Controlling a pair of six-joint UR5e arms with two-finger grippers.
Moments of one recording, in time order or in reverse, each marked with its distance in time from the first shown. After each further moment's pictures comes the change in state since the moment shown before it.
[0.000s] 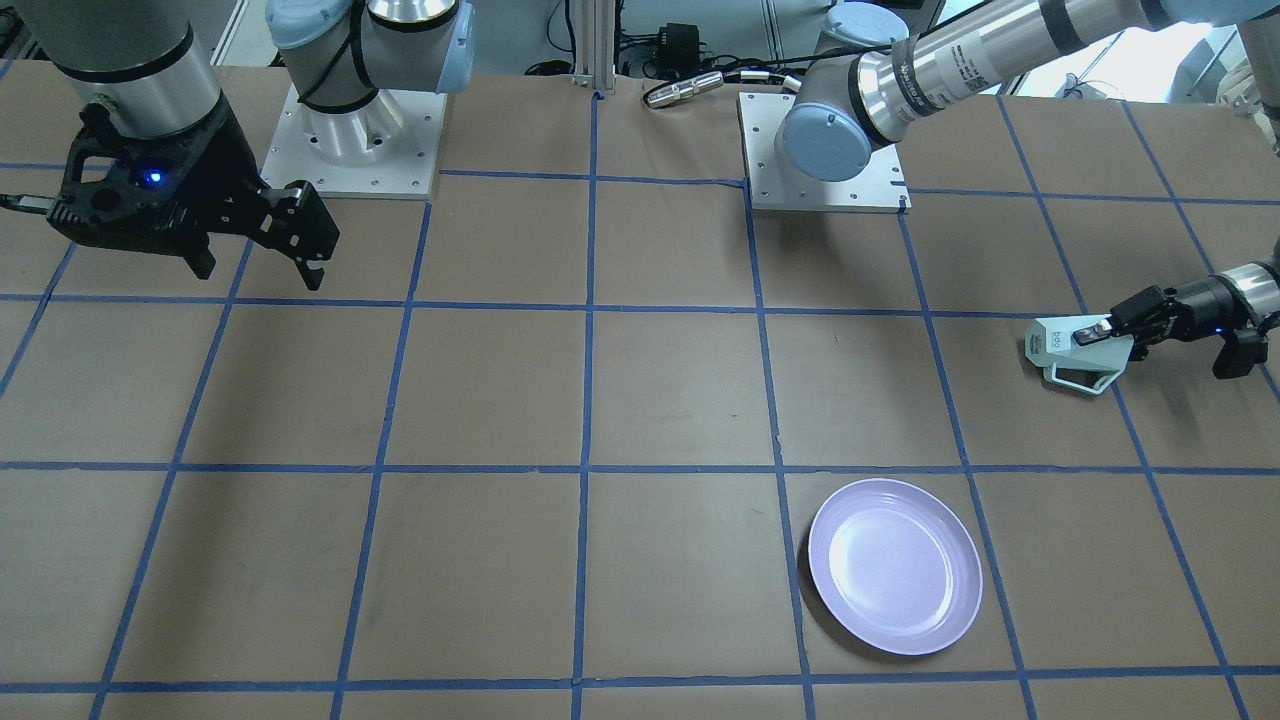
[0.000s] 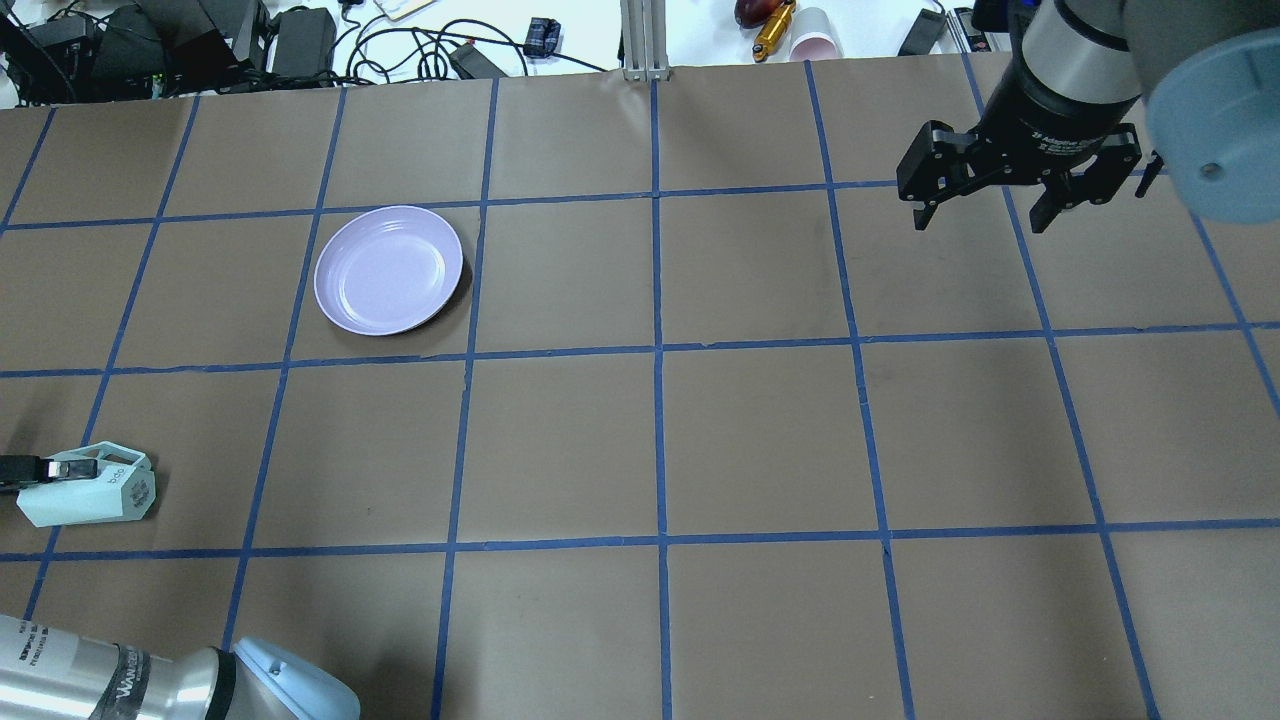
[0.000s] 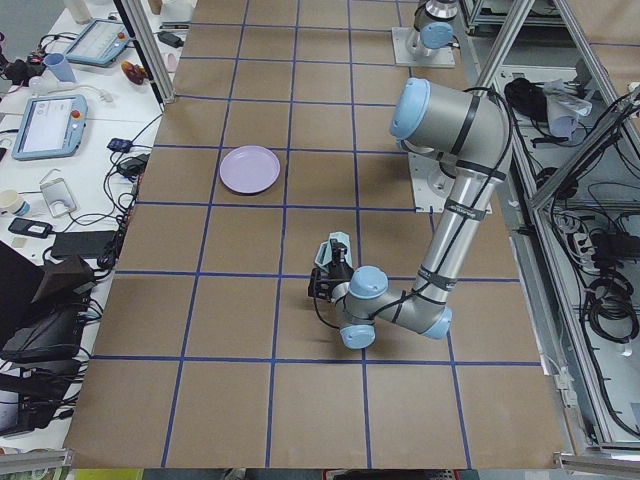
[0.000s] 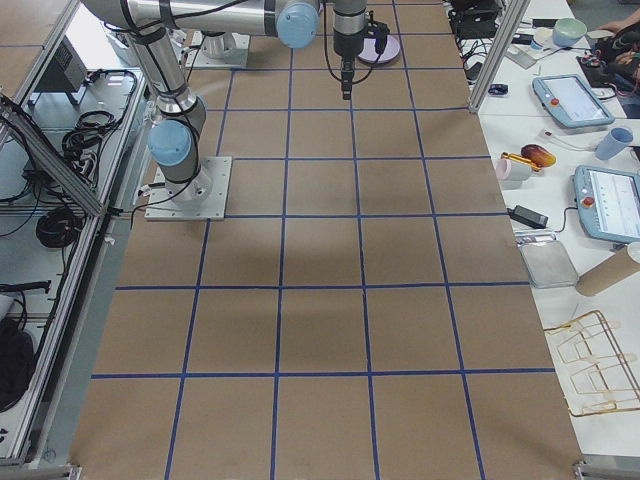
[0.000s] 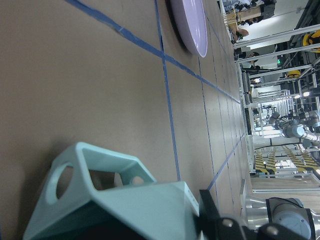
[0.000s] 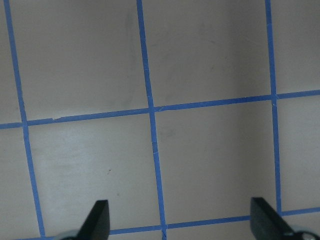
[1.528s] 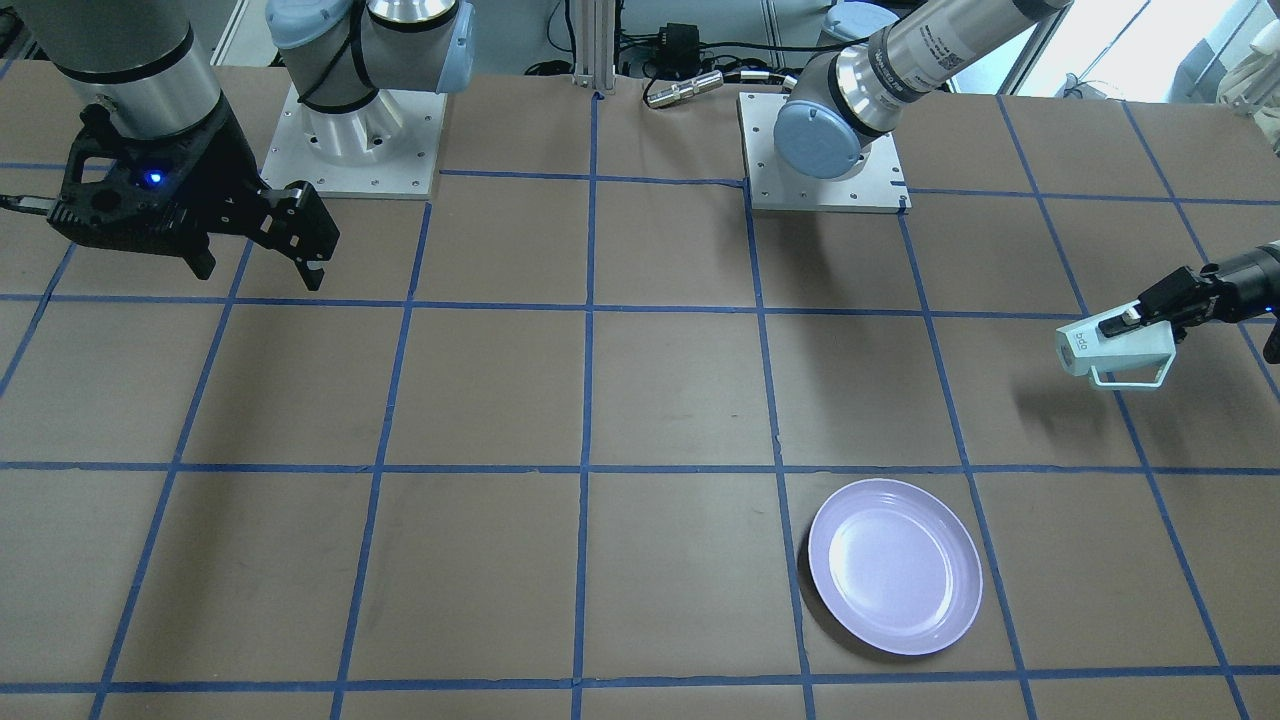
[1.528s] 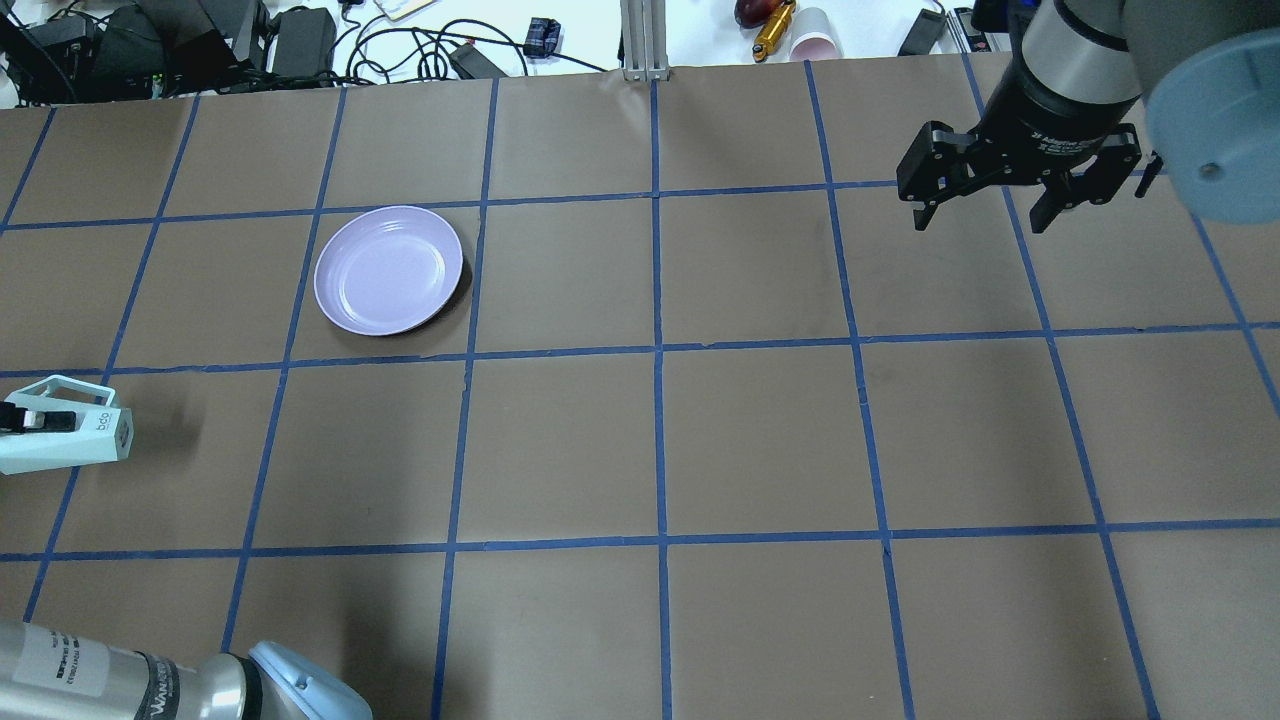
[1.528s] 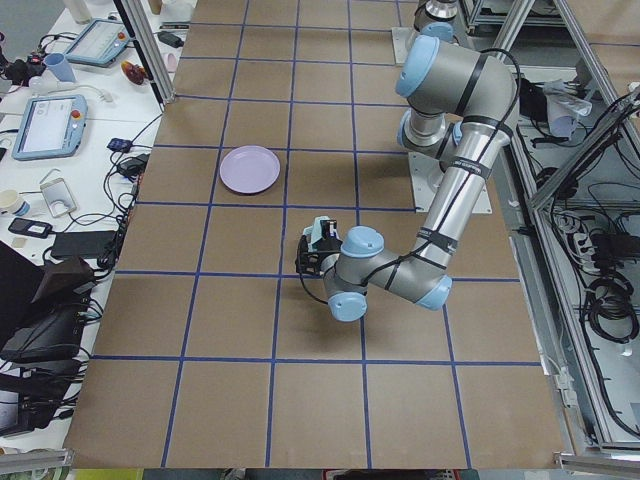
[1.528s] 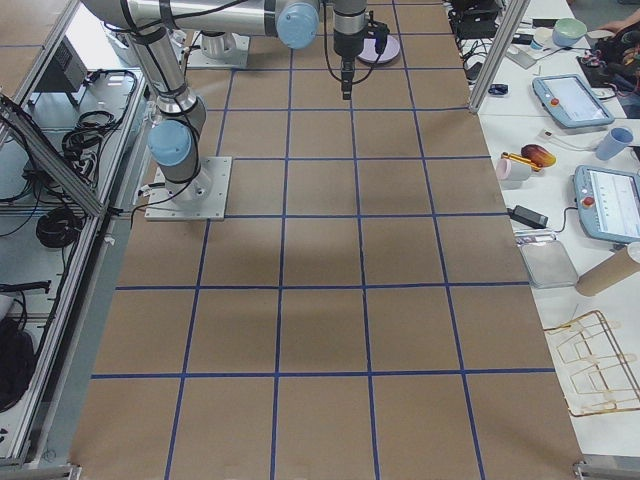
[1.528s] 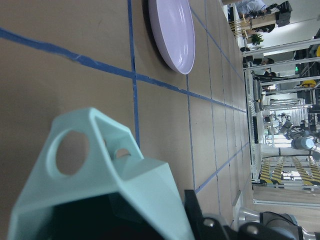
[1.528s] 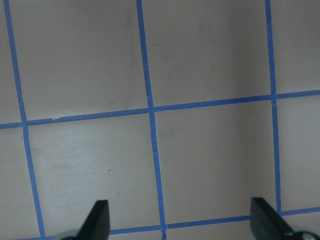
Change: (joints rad) left arm -0.088 0.193 0.000 -0.038 -0.032 -0.122; right arm 0.000 0.000 0.000 0.000 -0.001 0.000
